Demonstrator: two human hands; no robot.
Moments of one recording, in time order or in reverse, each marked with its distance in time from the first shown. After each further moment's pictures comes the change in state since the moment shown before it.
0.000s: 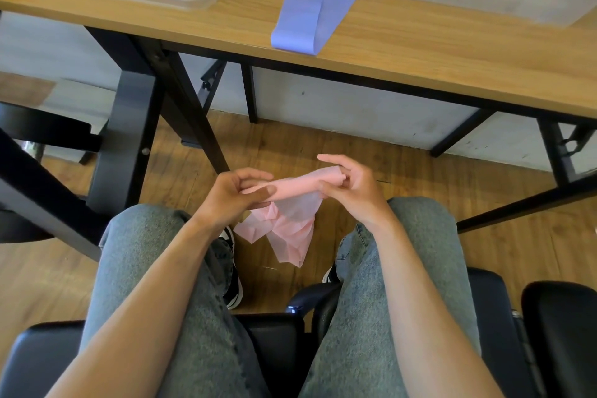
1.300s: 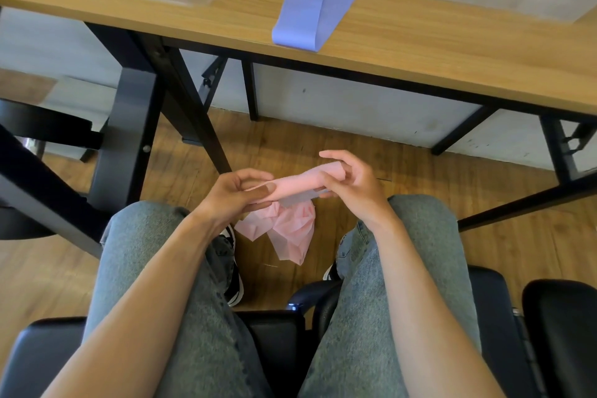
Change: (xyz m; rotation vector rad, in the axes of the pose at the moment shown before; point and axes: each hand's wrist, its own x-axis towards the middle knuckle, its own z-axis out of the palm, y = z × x) left_hand 0.000 0.003 0.001 -0.147 0.007 -0.200; right_hand -0.001 -0.004 0.004 0.017 0.001 0.015
